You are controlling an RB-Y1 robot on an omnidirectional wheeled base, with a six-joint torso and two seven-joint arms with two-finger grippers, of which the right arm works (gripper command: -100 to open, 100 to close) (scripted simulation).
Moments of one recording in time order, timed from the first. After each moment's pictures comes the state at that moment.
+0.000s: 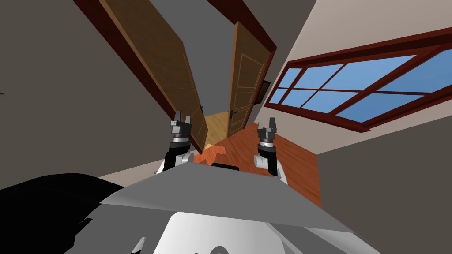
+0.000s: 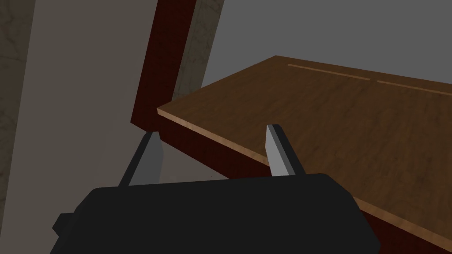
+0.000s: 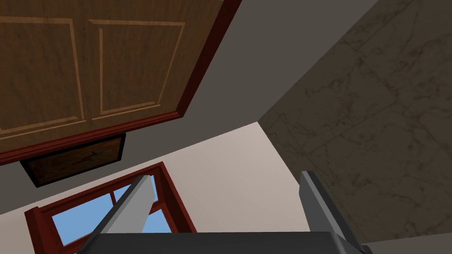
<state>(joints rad) 0.31 -0.06 0.04 -2.13 0.13 -0.50 -0.16</state>
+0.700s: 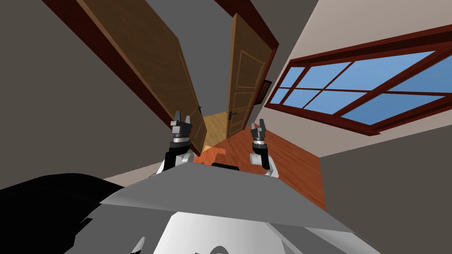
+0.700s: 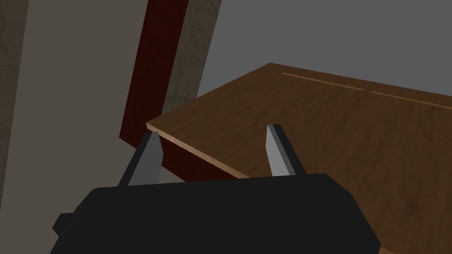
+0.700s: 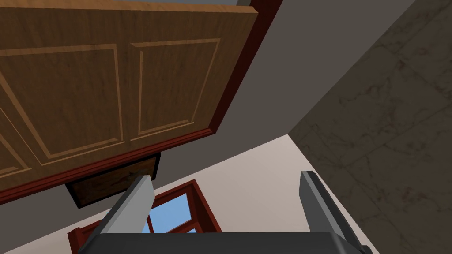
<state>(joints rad) 0.23 -0.08 0.10 -1.99 0.13 -0.50 -0.20</state>
